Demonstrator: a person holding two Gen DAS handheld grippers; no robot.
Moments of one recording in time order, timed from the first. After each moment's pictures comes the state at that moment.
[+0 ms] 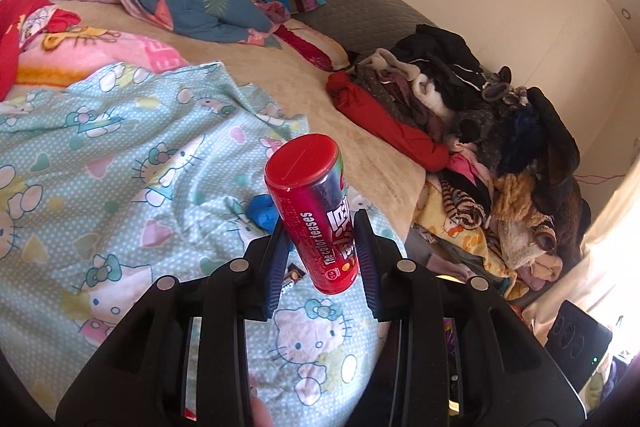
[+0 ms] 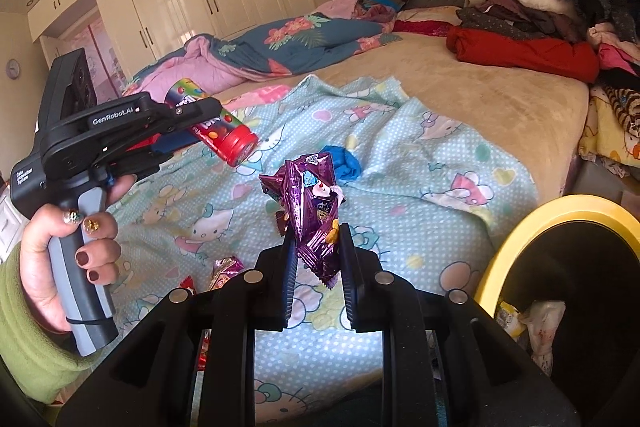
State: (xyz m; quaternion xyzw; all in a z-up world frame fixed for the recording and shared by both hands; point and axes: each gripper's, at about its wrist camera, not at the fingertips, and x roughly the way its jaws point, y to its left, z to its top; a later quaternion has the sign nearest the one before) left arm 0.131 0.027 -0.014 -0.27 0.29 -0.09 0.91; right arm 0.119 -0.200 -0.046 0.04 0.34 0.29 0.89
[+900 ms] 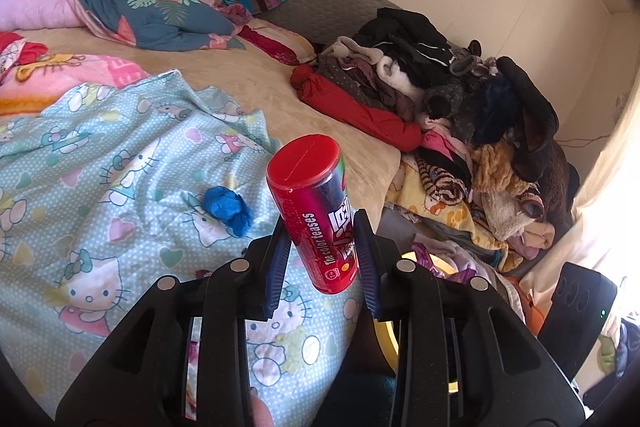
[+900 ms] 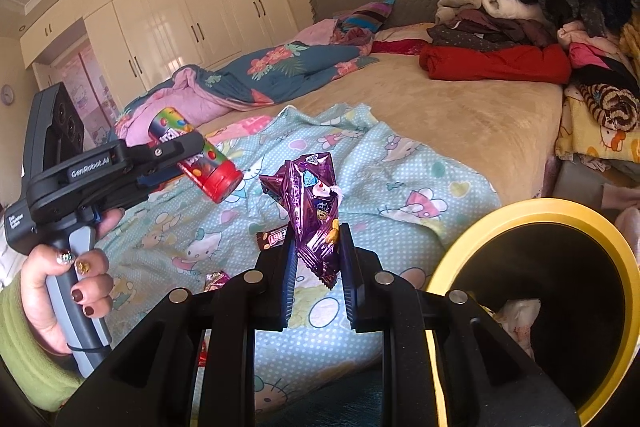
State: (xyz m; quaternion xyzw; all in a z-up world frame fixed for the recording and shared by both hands) left arm 0.113 -0.024 0.006 -0.22 0.29 -0.13 0.92; right arm 0.105 -0.249 -0.023 0.07 0.31 0.26 0.91
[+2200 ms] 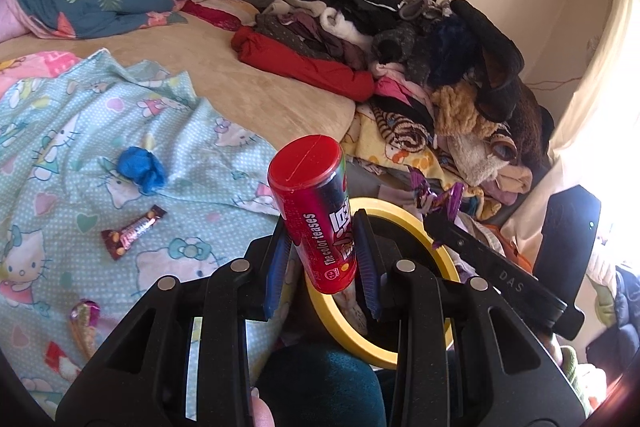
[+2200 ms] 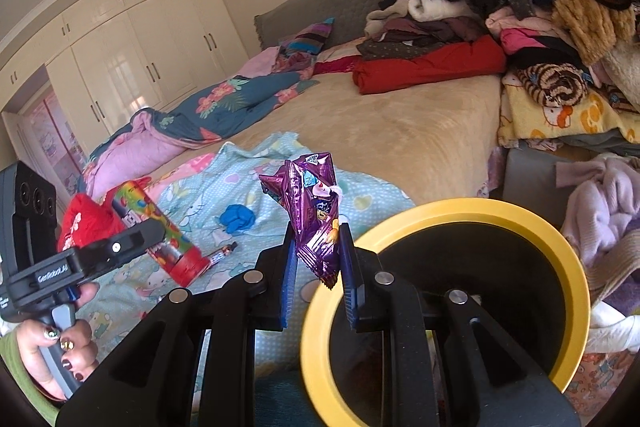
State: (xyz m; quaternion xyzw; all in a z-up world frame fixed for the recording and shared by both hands) left arm 0.105 -0.119 -0.011 -0.17 0.33 -0.21 0.90; right arm 0.104 -0.349 -0.023 0.13 0.29 0.18 0.93
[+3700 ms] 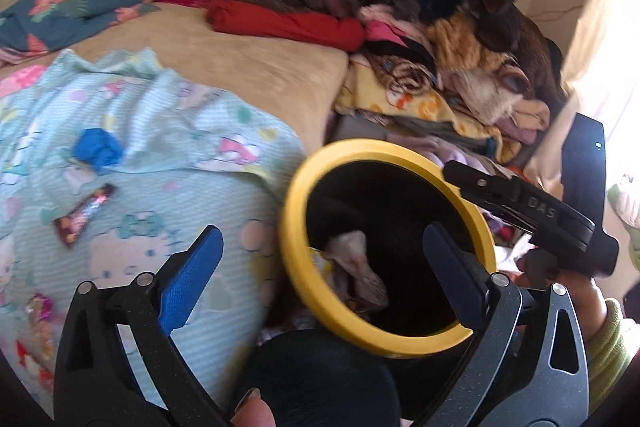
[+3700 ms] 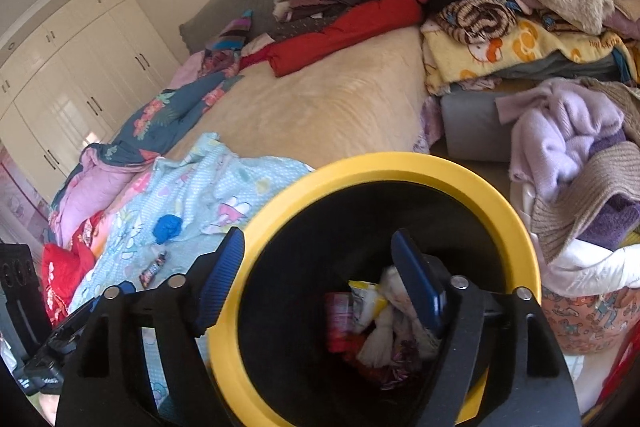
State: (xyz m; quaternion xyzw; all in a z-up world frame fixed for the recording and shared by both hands) left arm 0.113 -0.181 -0.053 -0.07 0.37 -0.21 0.90; right arm 0.118 -0.427 -0.069 0.21 0.34 0.09 0.91
